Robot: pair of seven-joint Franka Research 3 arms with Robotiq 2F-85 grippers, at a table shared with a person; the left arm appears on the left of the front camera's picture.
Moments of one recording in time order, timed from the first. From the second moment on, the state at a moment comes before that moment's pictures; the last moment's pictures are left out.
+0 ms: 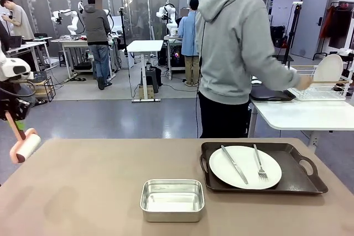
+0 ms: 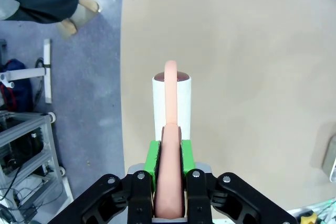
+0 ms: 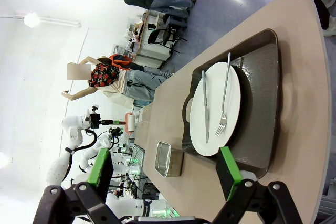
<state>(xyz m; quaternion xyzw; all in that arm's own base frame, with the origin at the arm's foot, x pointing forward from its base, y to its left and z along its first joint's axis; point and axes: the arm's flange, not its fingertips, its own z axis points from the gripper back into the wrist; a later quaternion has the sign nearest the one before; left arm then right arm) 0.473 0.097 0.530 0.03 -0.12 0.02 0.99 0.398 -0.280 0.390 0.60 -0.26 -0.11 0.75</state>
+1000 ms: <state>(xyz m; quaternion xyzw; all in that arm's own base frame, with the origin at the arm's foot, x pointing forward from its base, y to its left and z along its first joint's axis) 0.462 0.095 0.529 0.03 -0.13 0.02 0.99 0.398 -0.280 0.390 0.60 -0.26 -0.11 0.75</state>
